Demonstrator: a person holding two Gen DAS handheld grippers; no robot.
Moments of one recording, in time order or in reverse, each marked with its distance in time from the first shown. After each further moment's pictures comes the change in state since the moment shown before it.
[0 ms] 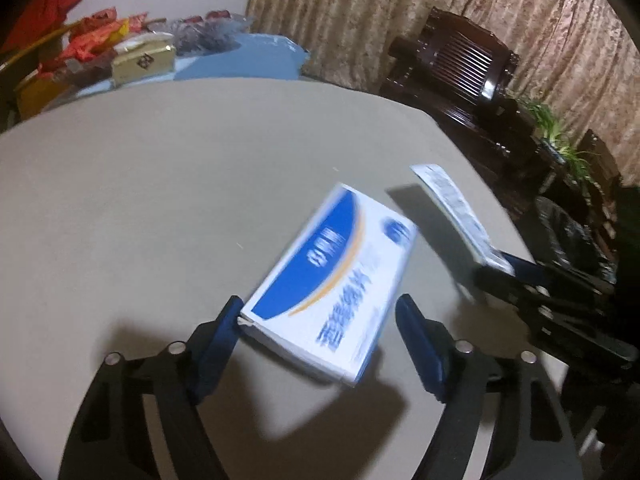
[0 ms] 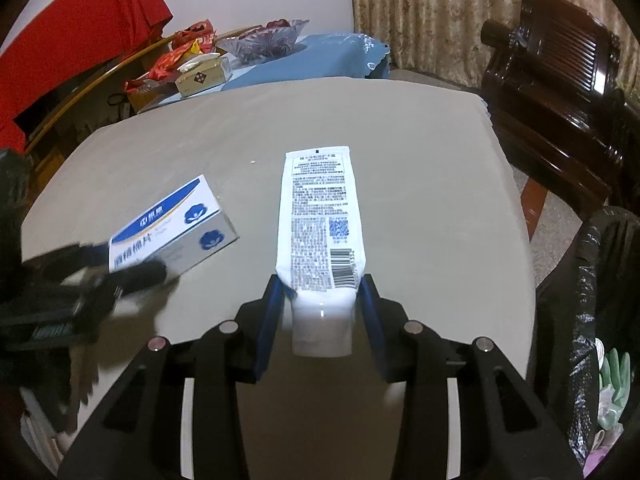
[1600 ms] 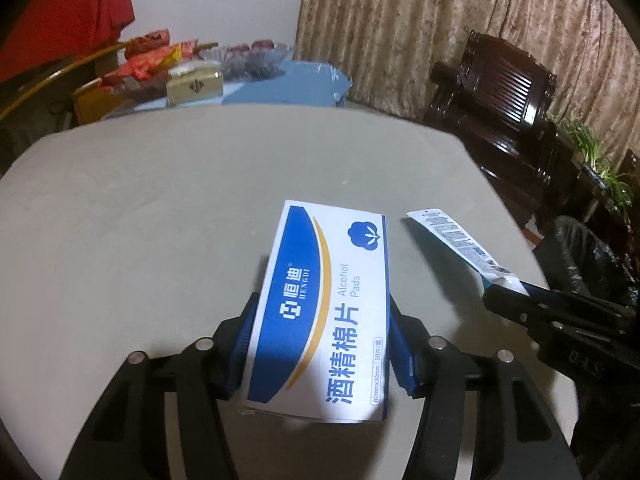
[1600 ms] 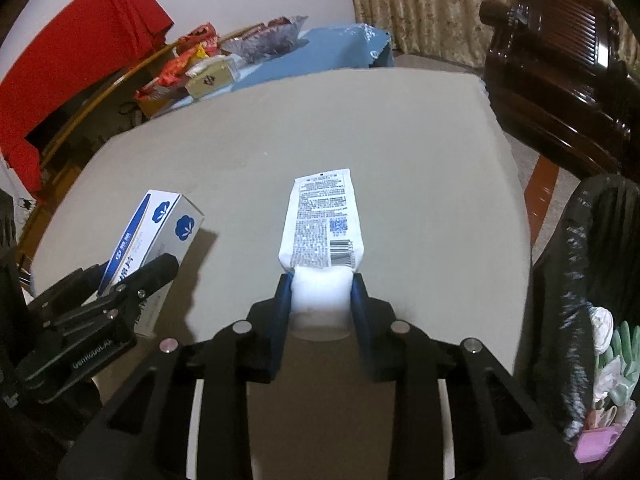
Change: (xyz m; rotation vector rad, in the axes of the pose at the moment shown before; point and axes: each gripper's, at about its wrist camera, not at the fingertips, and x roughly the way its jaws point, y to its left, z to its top) left arm -0.030 -0.045 -0.020 -0.063 -0.128 0.229; right arm -0.028 -0.008 -0.006 0.059 0.031 0.087
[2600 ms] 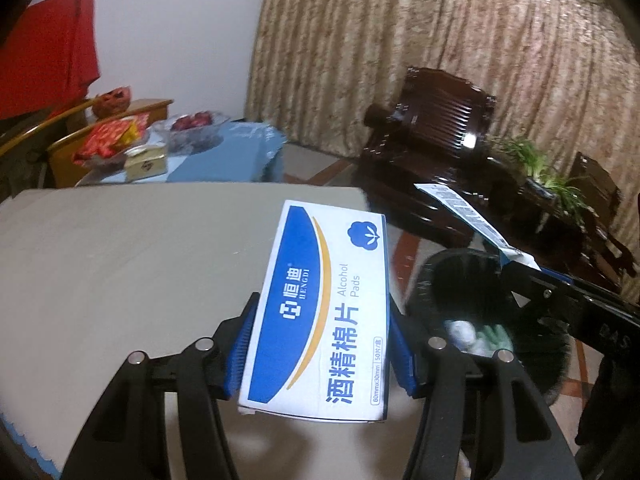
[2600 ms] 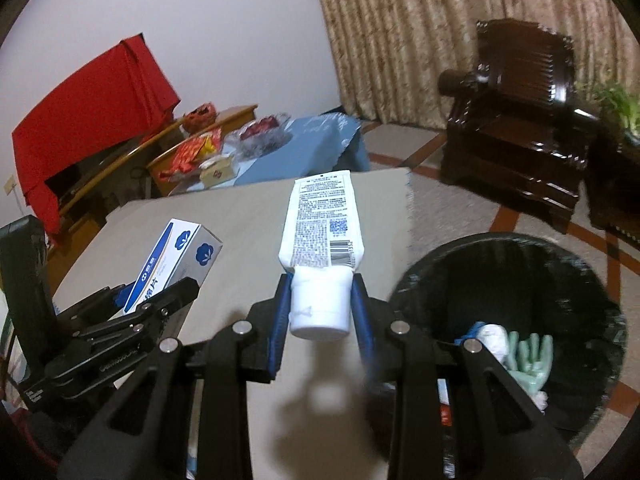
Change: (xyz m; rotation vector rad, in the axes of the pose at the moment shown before) left arm -0.114 -0.111 0.023 0.087 -0.148 -0.149; right arm -0.204 -0.054 -0.016 0.028 -0.265 -0.035
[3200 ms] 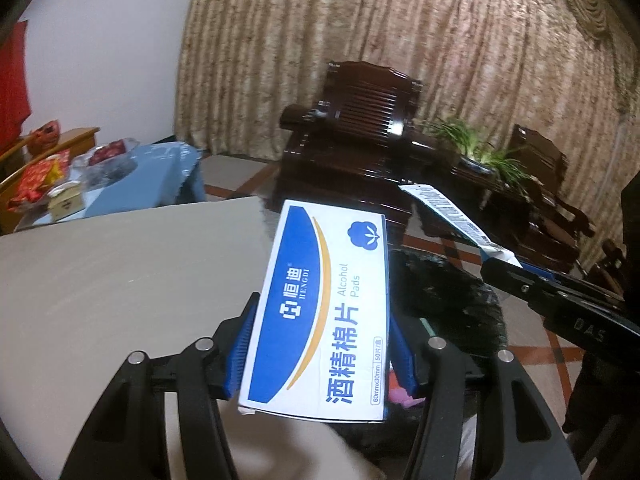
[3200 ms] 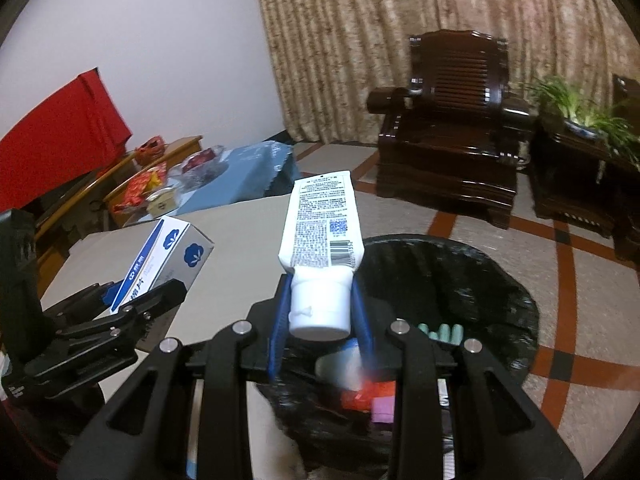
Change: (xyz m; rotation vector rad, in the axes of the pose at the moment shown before) left arm 0.011 -0.115 0.008 0.142 0.000 -0.188; right arm -0.071 -0.096 -0.019 0.093 -0.077 -0.169
